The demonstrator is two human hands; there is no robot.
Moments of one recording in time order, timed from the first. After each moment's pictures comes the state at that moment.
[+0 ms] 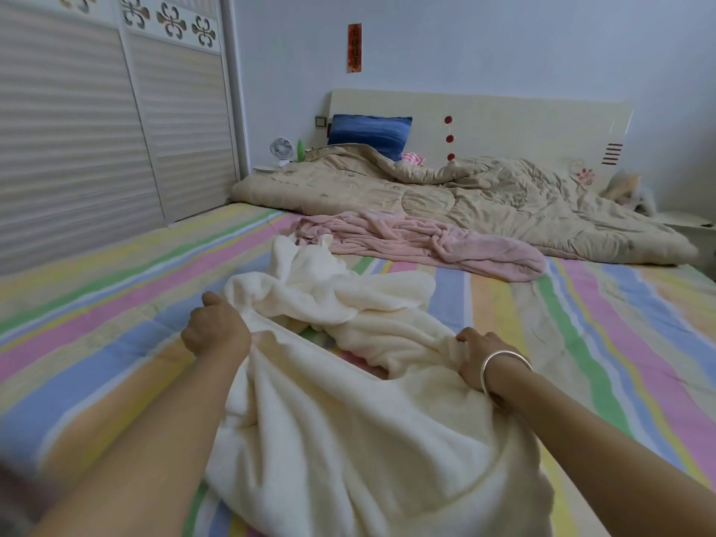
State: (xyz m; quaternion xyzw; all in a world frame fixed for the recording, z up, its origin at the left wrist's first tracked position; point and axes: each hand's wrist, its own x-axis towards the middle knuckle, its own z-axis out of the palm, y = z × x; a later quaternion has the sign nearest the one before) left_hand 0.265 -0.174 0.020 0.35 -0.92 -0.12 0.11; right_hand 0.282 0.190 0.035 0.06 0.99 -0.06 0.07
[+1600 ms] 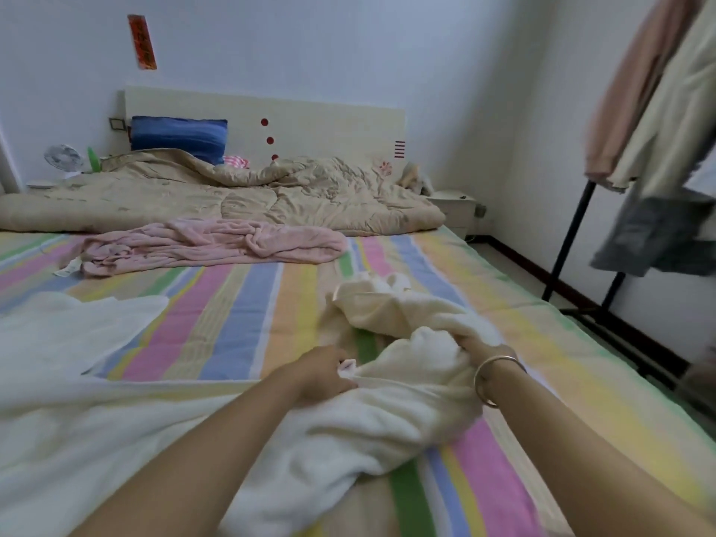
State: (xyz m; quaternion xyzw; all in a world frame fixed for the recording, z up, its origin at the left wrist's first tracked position) left_hand 0.374 0.210 0.032 -0.33 -0.90 -0.22 -0.17; right_hand 0.452 0.482 0.017 0.47 0.64 -0.59 -0.18
